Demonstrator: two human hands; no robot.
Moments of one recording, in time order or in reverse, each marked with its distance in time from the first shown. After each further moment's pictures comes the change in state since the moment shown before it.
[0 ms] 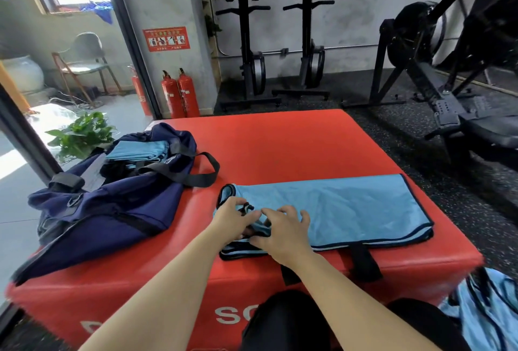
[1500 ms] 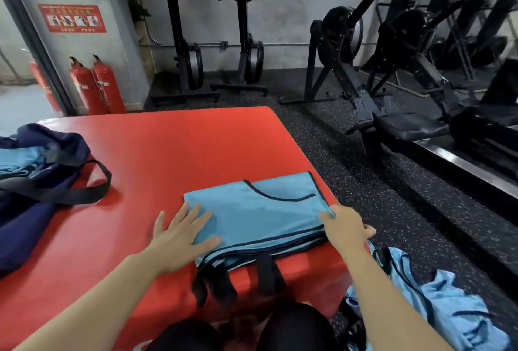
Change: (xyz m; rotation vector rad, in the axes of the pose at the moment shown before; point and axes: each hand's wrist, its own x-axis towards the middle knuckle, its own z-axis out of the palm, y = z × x) left_hand 0.020 0.029 0.093 1.005 -0.236 0.335; right_hand -0.036 0.239 -0.131 -0.046 0.384 0.737
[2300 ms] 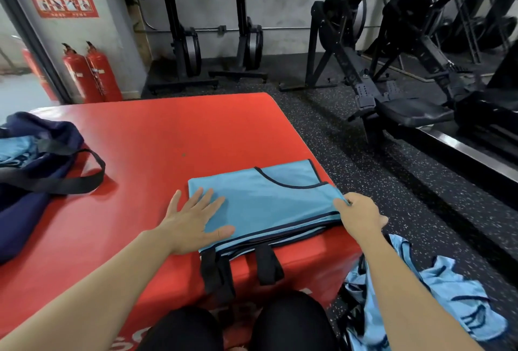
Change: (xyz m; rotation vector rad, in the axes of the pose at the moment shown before) left_hand 0.016 0.024 -0.007 0.159 -0.055 0.102; right_hand 0.023 0.033 -0.008 0.080 0.012 0.026
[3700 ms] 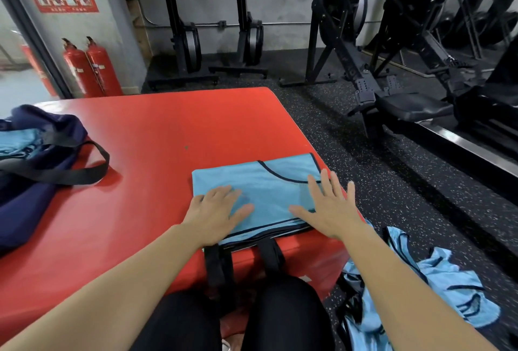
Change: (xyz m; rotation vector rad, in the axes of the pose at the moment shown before) left_hand 0.005 0.040 0.004 -0.110 0.171 -0.018; right_hand -0.033 -0.027 0.008 -0.592 -0.326 -0.489
